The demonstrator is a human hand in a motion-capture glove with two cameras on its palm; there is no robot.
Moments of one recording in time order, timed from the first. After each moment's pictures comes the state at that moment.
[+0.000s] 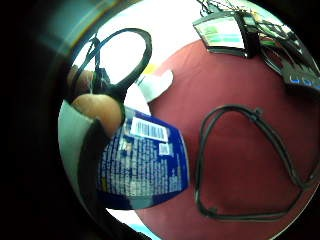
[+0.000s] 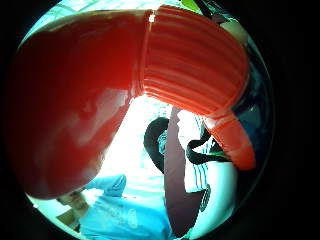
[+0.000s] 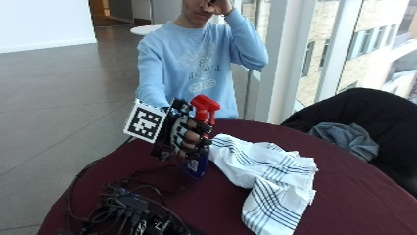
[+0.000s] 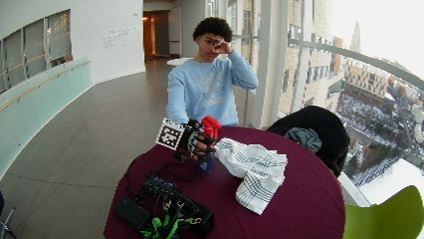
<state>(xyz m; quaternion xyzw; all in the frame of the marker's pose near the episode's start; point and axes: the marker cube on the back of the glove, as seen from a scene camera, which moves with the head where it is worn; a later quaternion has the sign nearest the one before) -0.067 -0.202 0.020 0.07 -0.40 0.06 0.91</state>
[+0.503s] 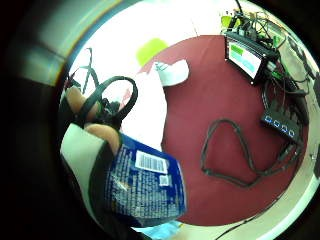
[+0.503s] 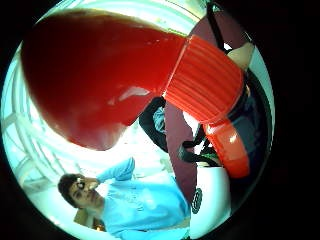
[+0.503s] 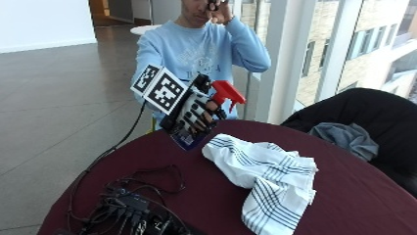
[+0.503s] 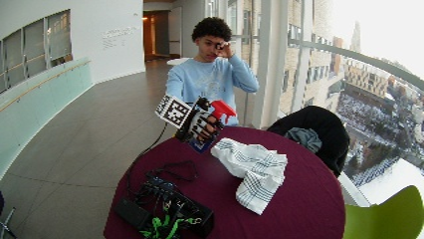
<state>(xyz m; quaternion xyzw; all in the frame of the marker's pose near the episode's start) -0.098 -0.222 -0.040 -0.08 -0.30 -0.01 0.95</state>
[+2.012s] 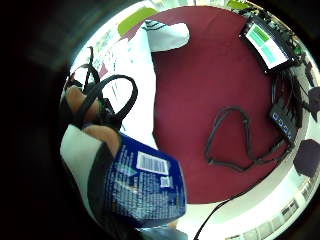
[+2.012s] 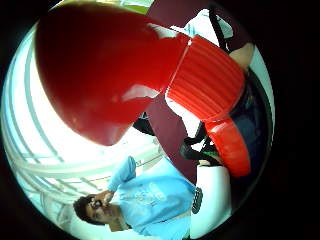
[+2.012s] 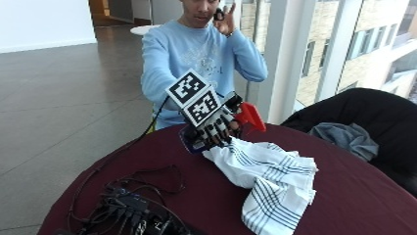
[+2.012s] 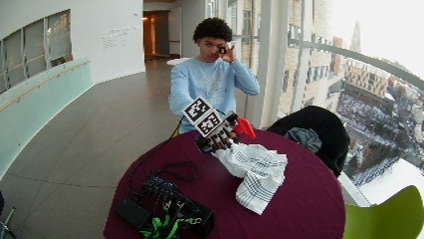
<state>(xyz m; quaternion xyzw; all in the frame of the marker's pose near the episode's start) -0.139 -0.246 0.000 -0.23 -0.19 0.02 0.95</state>
